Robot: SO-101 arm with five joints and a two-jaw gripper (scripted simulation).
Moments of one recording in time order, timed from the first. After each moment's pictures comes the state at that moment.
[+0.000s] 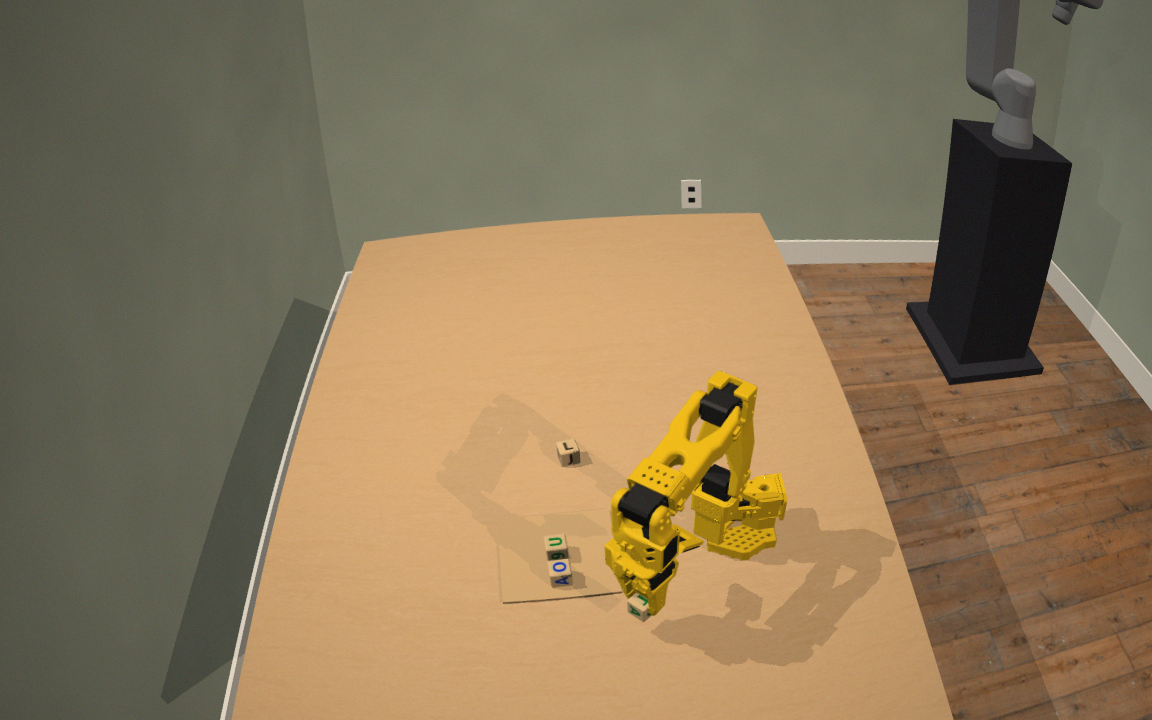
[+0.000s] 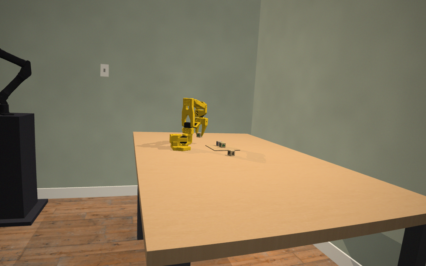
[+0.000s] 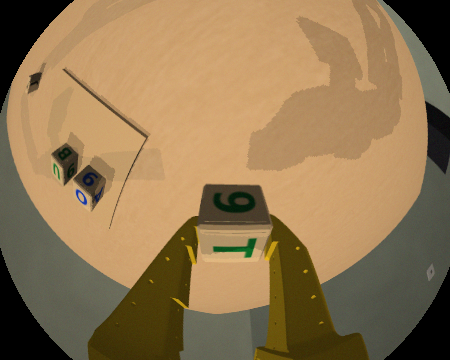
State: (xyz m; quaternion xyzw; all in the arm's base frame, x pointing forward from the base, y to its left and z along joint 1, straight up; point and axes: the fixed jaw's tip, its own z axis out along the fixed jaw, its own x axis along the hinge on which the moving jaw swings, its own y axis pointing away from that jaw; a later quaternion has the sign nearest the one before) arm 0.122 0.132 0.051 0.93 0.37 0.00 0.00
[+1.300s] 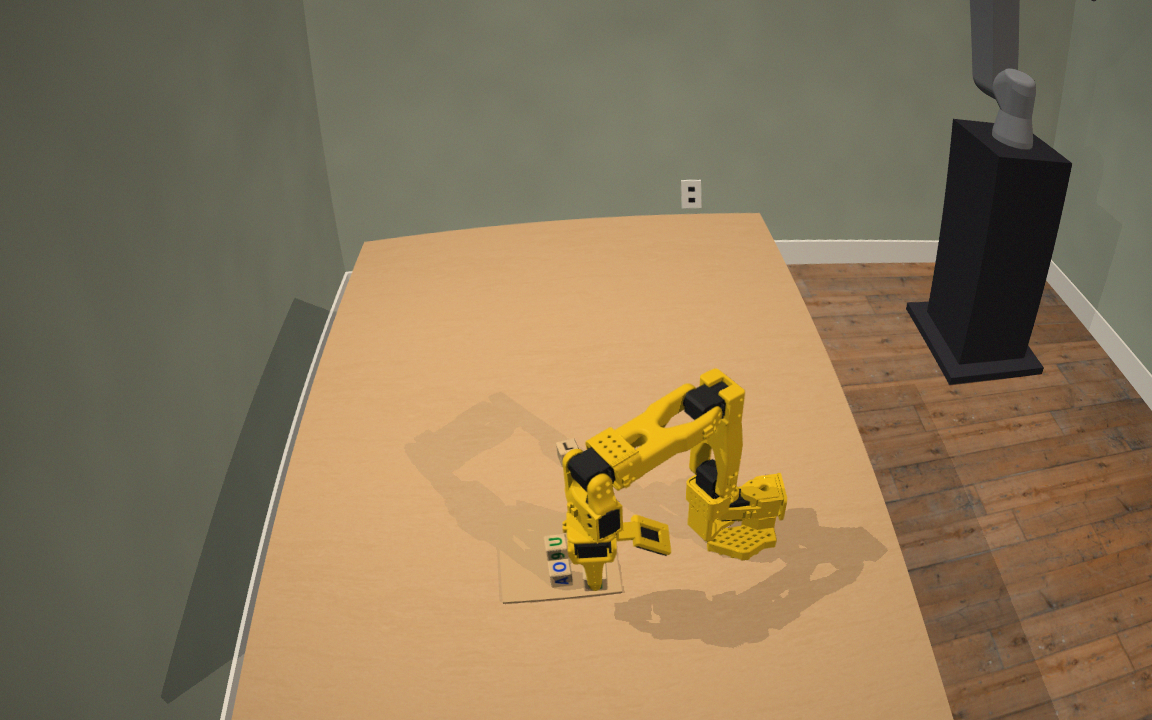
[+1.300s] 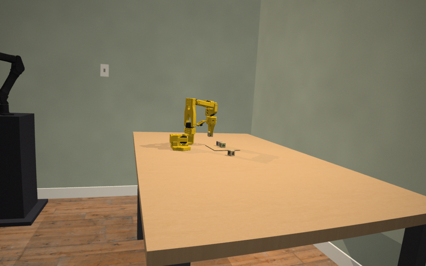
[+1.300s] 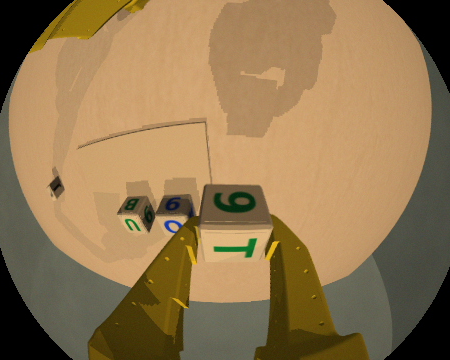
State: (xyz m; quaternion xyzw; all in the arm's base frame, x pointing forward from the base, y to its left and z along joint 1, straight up) arm 0.163 0.089 0.062 1.00 -0.01 0.00 0.00
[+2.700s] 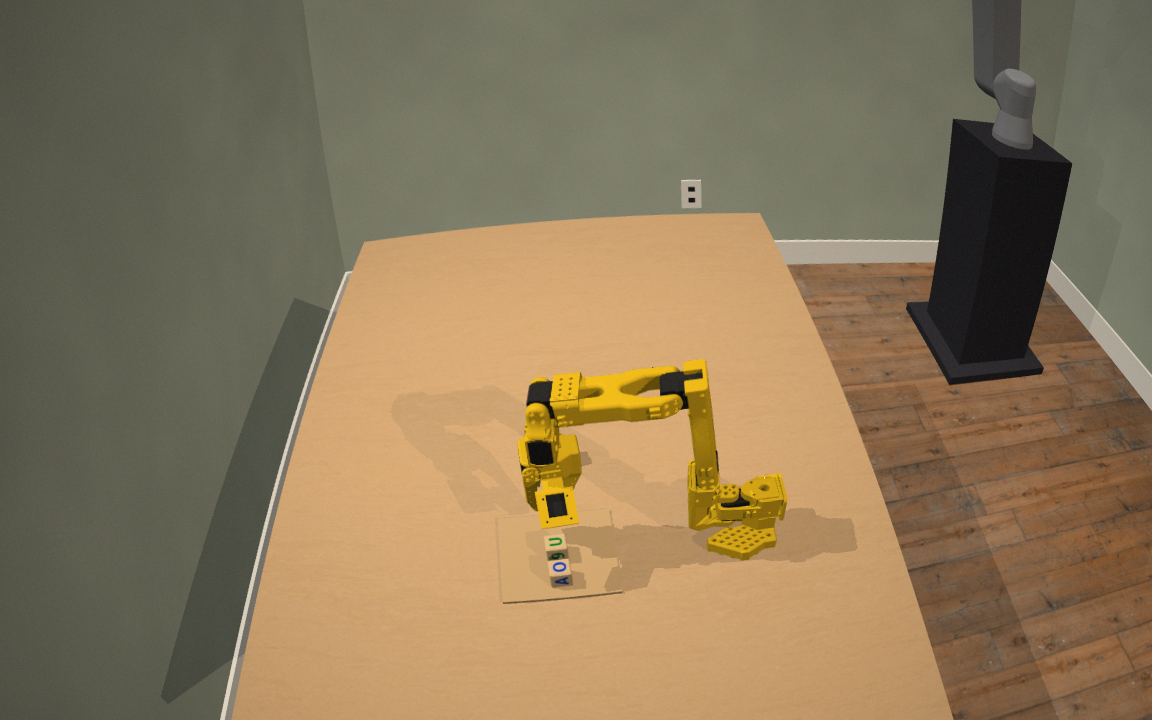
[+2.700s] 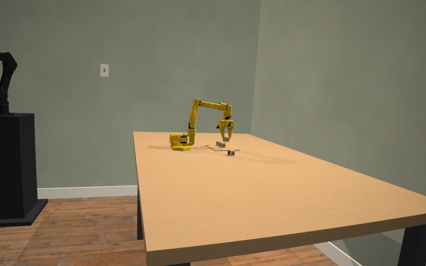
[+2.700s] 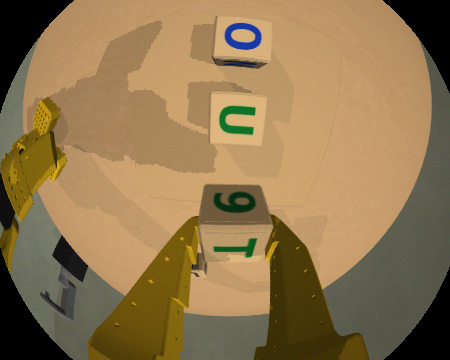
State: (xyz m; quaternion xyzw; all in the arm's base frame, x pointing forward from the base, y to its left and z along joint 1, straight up) arm 0.198 -0.021 0.055 0.74 -0.67 0.00 0.00
